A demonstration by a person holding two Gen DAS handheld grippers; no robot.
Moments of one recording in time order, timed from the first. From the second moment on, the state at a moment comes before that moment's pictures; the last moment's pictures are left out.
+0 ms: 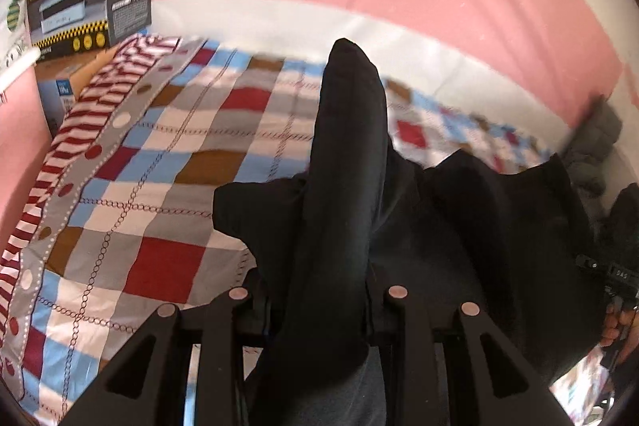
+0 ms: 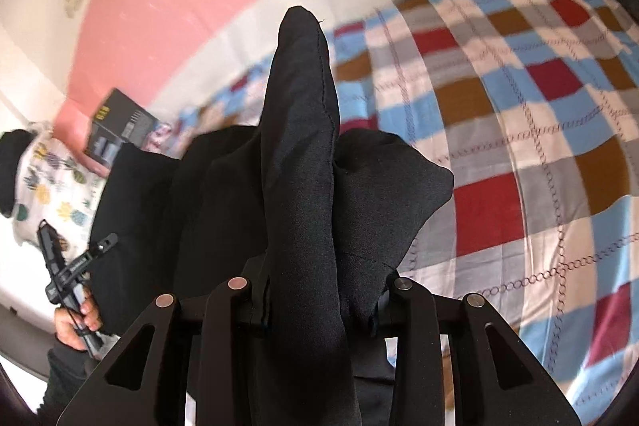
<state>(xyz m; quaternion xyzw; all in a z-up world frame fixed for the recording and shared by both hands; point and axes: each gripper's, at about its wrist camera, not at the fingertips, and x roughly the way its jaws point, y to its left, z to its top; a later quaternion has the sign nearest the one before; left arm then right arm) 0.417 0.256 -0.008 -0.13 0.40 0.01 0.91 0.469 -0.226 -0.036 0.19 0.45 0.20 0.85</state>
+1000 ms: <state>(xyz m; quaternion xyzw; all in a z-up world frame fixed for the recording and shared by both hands) 0.347 0.241 -0.069 -0.08 0.42 0.07 0.90 0.387 -0.212 -0.067 0.01 0.45 0.10 0.89</state>
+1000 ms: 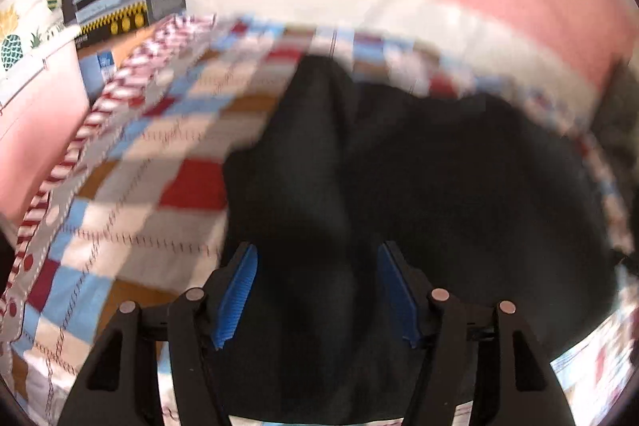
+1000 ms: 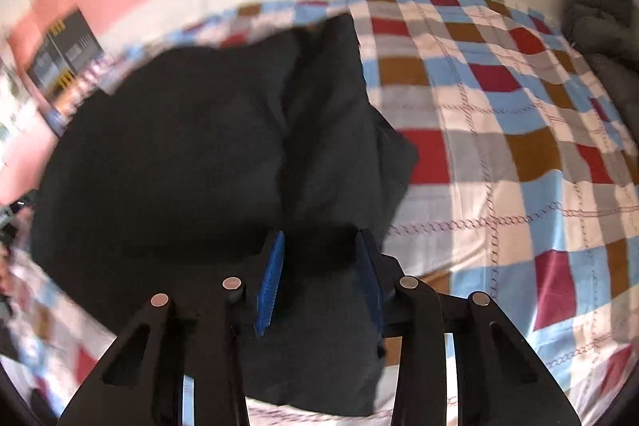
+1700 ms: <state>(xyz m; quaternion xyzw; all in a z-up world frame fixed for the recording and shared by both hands) 0.206 0.156 0.019 -0.06 0.37 0.08 0.92 0.227 -0.170 -0.001 -0.01 0.40 0.15 0.90</state>
